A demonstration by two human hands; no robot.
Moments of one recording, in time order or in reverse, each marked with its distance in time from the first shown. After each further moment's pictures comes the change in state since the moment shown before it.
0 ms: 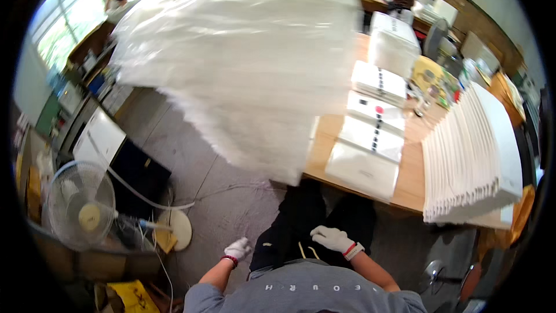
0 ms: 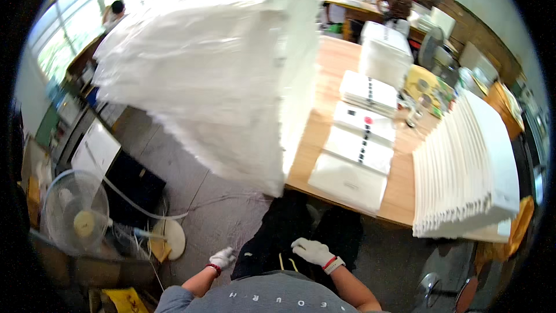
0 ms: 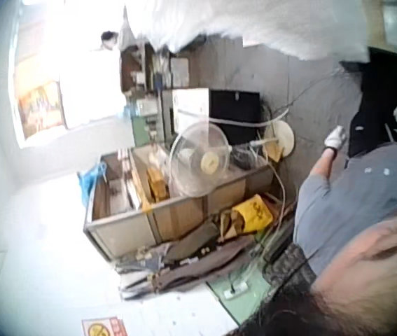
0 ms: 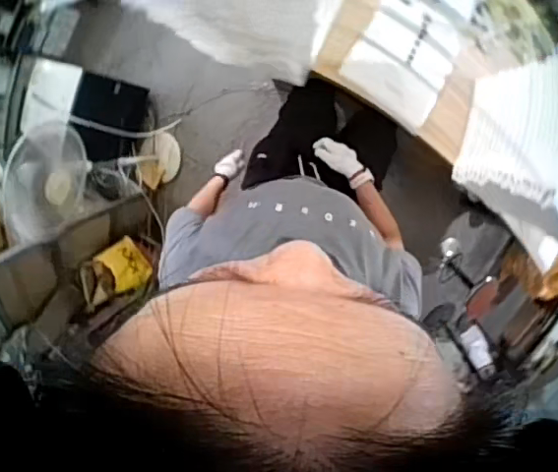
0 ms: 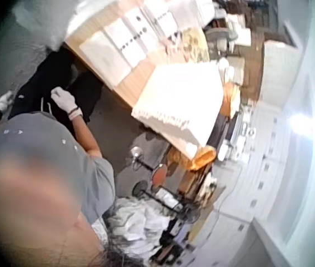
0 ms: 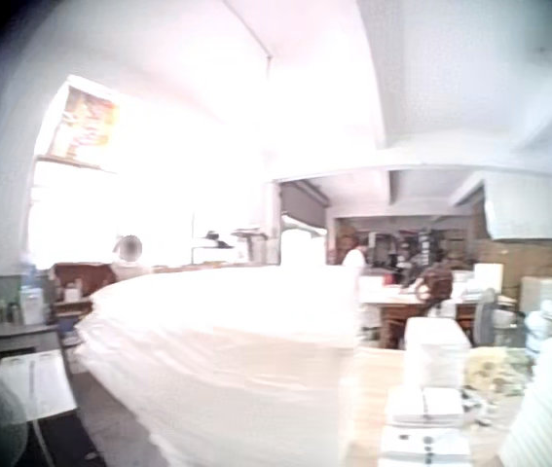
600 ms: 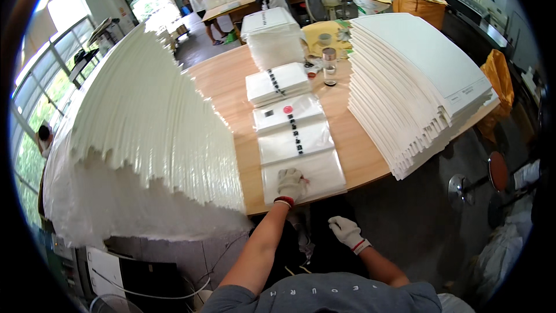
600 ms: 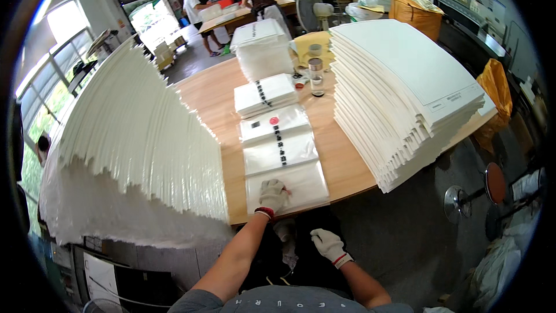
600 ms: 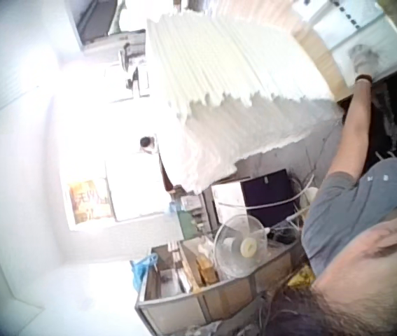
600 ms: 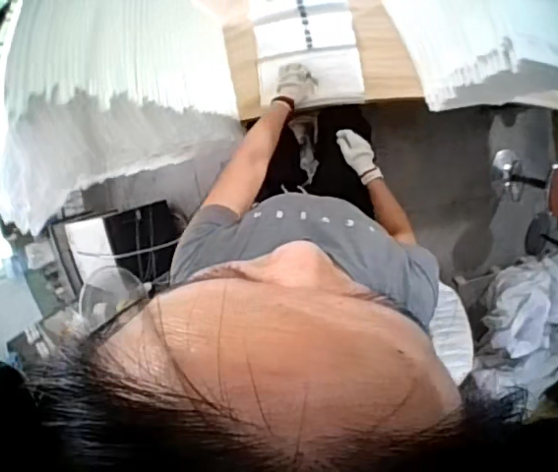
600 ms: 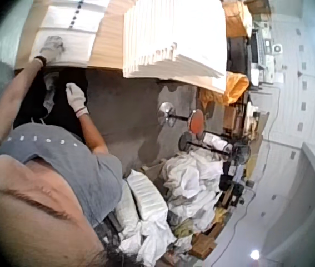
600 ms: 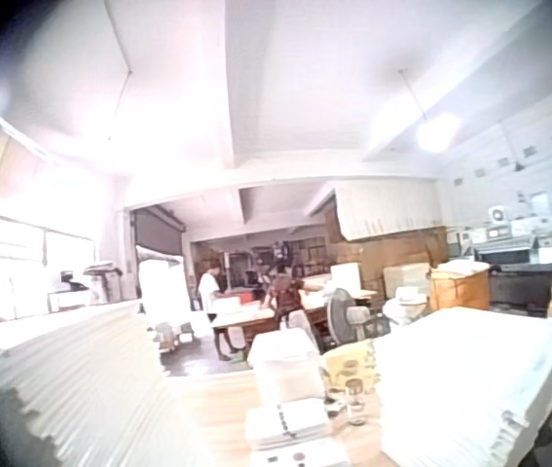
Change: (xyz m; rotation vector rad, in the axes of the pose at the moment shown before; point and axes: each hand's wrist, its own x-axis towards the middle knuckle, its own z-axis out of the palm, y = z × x) left_hand 0.242 0.436 -0.044 0.220 0.248 0.781; right_hand -0.047 0.119 -0.009 0.251 0.986 0.164
